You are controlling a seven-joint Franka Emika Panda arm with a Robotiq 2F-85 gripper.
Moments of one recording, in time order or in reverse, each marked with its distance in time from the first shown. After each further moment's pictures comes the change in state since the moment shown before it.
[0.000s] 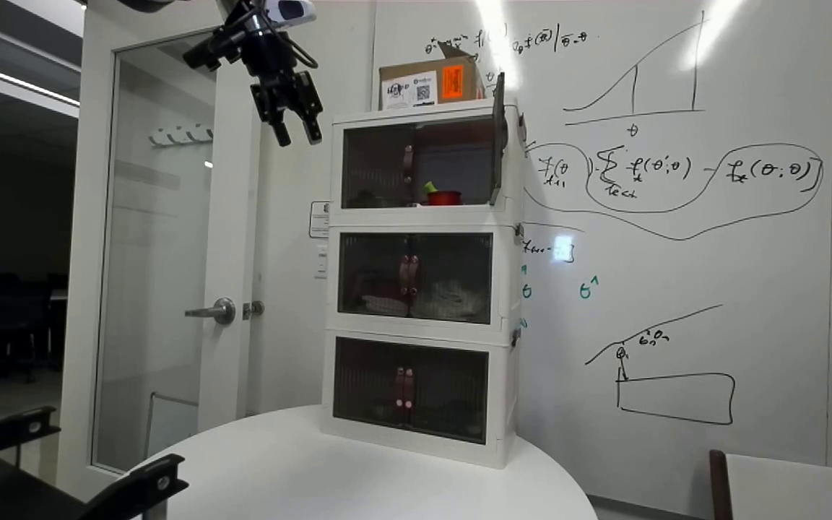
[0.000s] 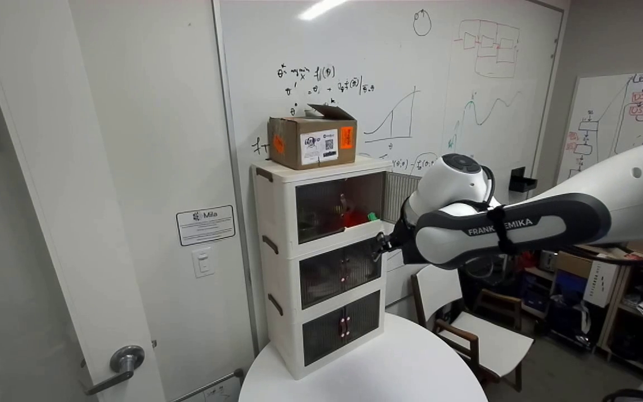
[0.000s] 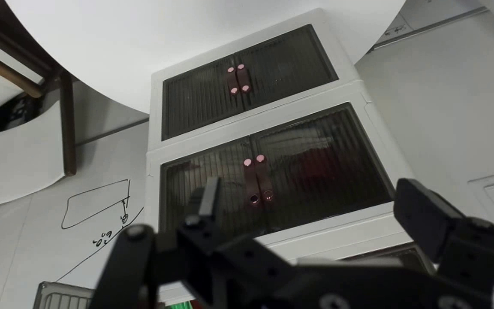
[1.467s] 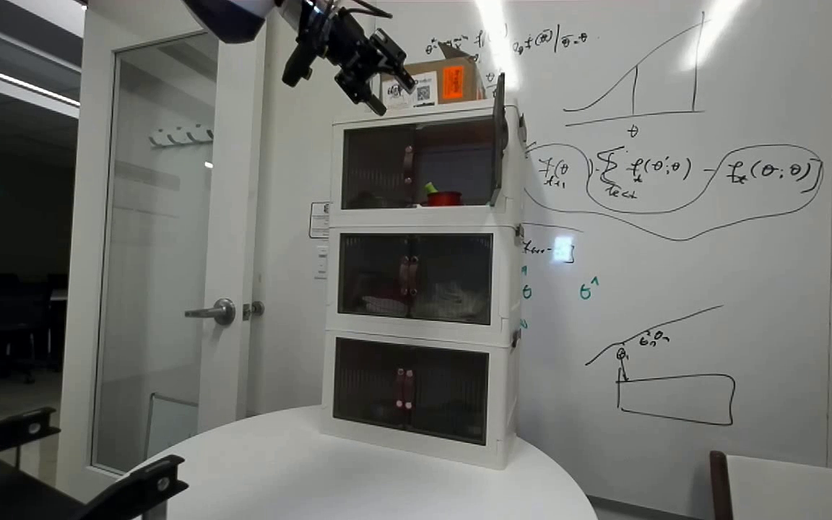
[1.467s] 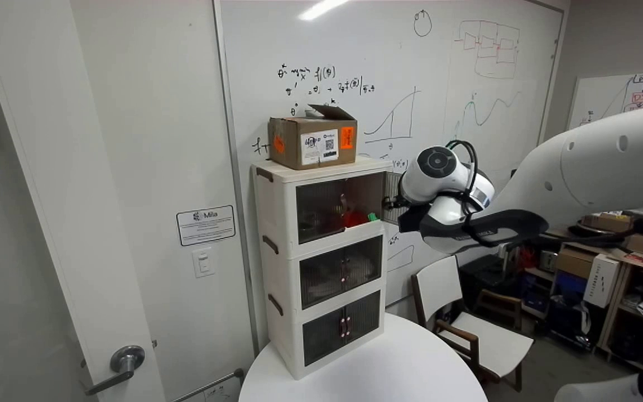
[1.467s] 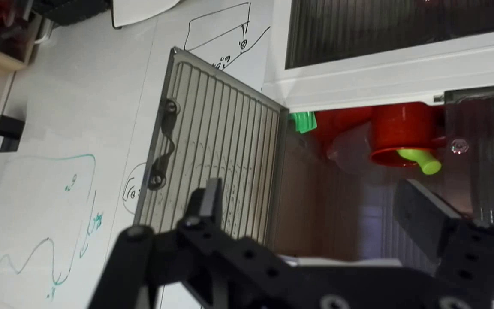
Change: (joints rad) arm -0.712 0.121 0.449 0.243 -0.656 0.232 0.486
